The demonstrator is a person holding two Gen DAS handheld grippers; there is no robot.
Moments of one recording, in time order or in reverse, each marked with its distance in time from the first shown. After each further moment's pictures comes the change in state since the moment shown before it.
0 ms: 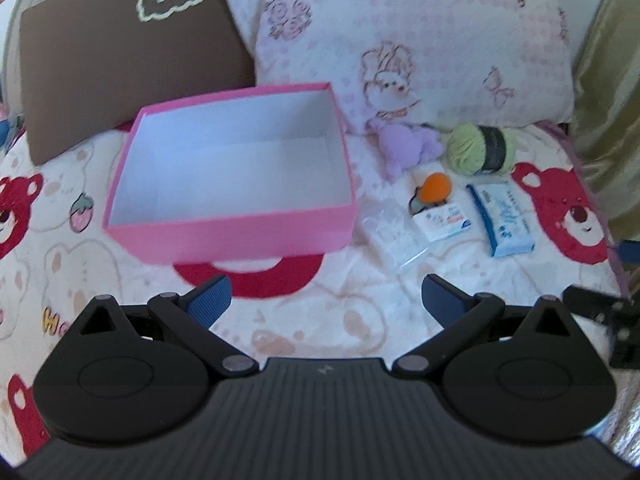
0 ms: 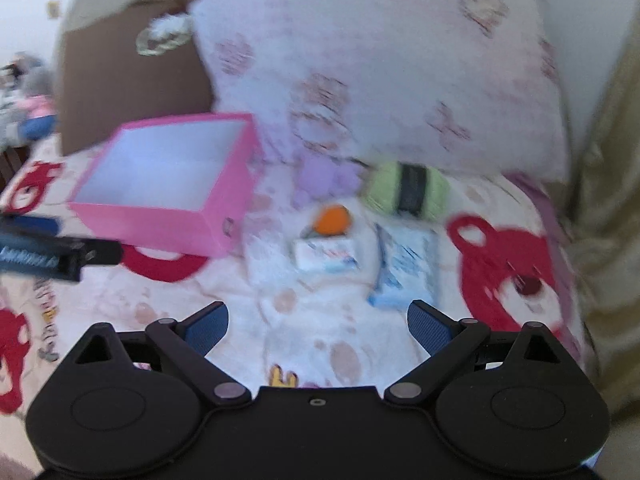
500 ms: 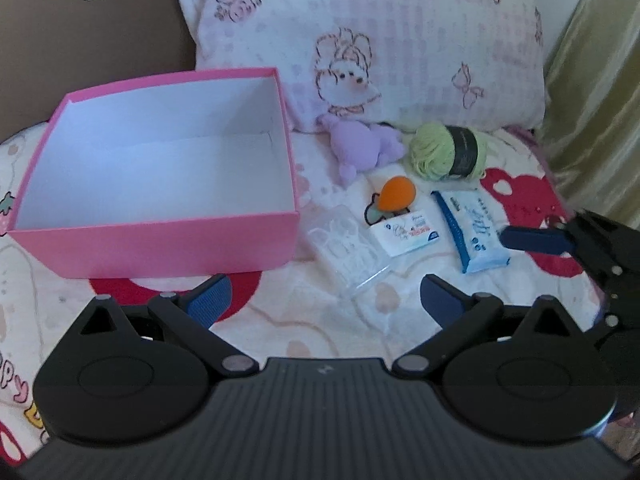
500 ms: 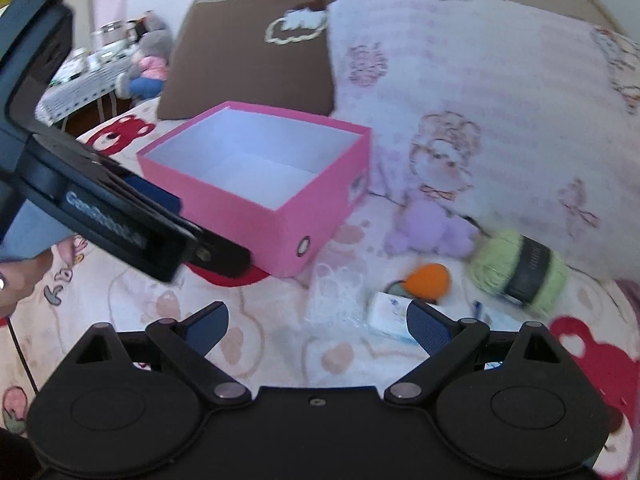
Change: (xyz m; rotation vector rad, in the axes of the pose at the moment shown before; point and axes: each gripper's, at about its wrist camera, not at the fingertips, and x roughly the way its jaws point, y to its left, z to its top) left arm 0.074 -0.015 -0.009 -0.011 -0.041 -0.153; right arm 0.090 0.024 -0.008 -0.319 -0.137 0.230
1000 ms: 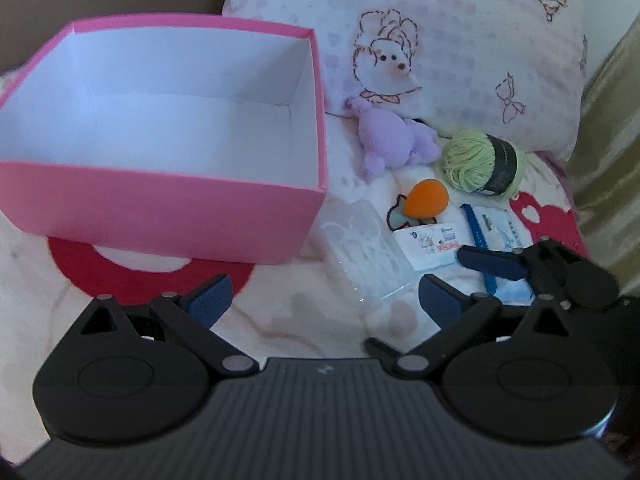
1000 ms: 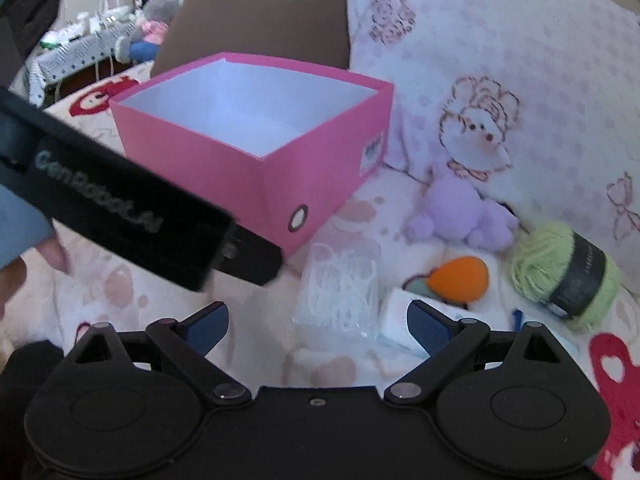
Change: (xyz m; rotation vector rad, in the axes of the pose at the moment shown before) left arm 0.060 0.023 -0.018 -0.187 -0.025 -0.034; right arm 0.081 0.002 -0.019 -0.058 0.028 -0.018
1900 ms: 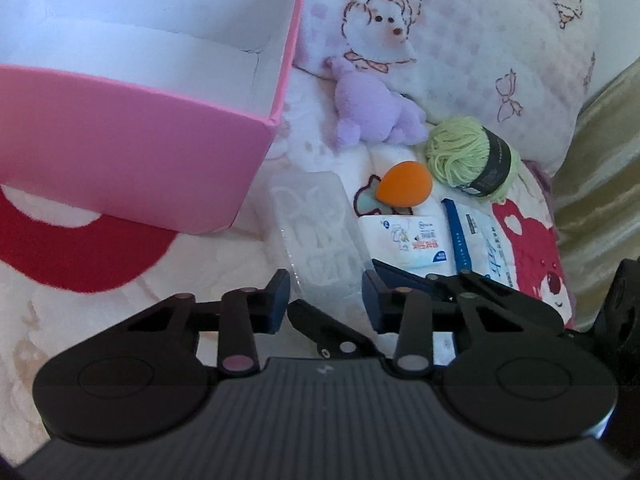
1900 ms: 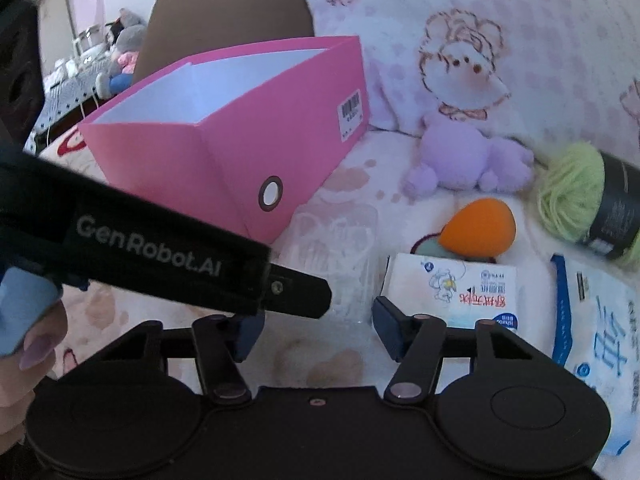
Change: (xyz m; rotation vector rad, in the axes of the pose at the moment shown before) left arm 0.060 -0.008 -0.013 -0.121 0.044 -0.116; right arm 0.039 -0.028 -0.019 0.198 0.006 0.070
